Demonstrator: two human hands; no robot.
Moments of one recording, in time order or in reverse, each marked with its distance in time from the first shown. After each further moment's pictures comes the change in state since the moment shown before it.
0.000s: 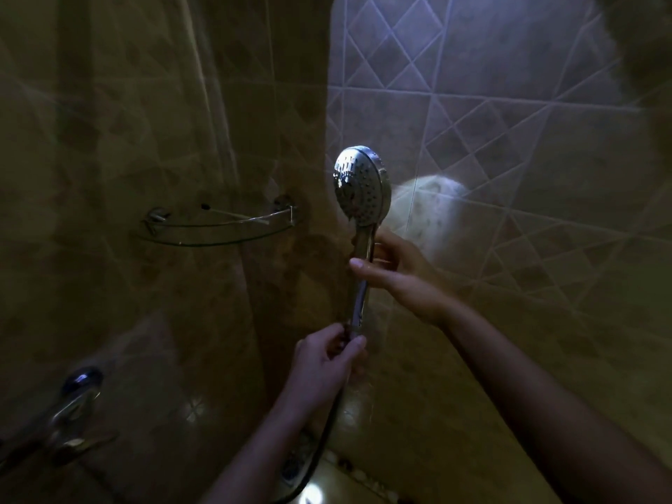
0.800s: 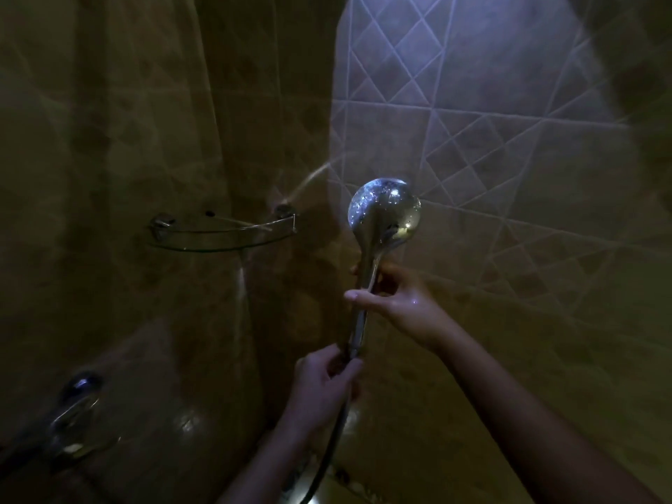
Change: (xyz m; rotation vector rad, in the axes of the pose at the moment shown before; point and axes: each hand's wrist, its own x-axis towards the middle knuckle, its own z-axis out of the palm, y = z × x) left_hand -0.017 -0.006 0.003 -0.044 0.006 -0.054; right_hand -0.022 0.005 0.015 -0.040 0.047 0.120
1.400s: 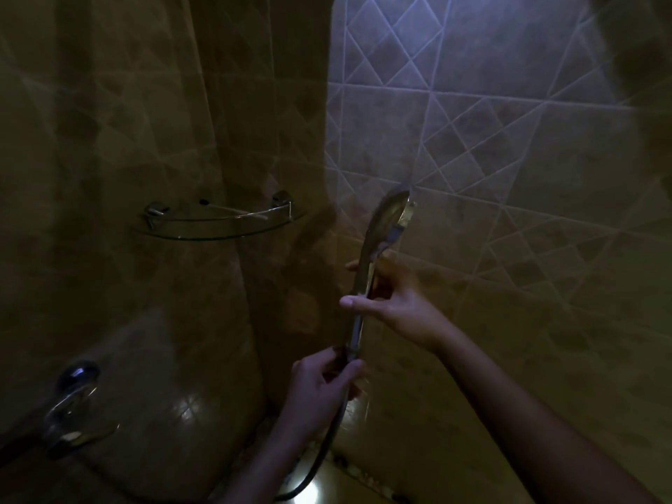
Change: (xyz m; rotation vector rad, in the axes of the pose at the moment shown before) left_hand -0.013 -0.016 0.005 -0.032 0.016 0.056; right_hand -0.016 0.005 0.002 -0.037 -0.075 0.090
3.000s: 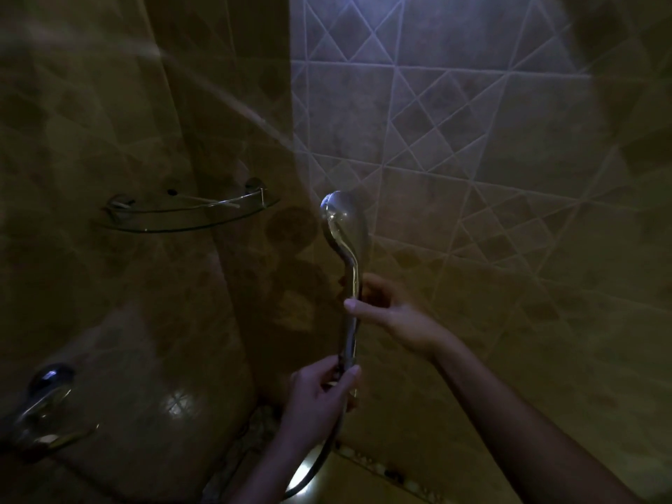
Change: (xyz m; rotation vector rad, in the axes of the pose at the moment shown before) left_hand -0.020 -0.027 0.033 -0.036 -0.060 -0.048; right_hand -0.029 0.044 -0.010 0.188 -0.037 -0.029
